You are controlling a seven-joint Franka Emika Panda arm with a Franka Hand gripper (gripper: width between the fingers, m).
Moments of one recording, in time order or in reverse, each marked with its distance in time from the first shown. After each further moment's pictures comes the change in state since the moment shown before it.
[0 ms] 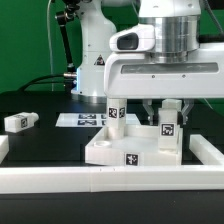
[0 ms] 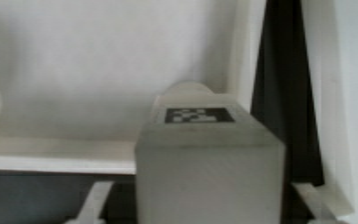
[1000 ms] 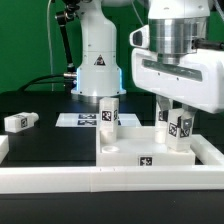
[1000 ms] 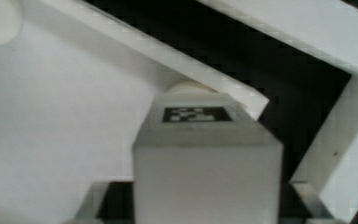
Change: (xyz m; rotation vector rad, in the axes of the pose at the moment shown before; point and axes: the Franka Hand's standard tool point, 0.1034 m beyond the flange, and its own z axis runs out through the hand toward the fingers) arm -0.007 -0.014 0.003 0.000 0.002 0.929
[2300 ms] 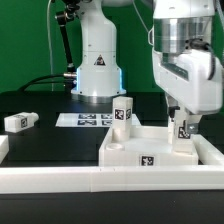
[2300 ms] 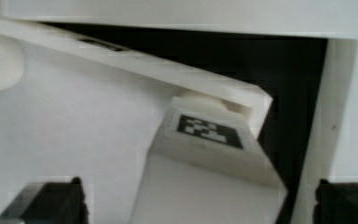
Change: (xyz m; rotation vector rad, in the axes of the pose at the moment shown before) arm -0.009 -0.007 0.000 0.025 0.000 0.177
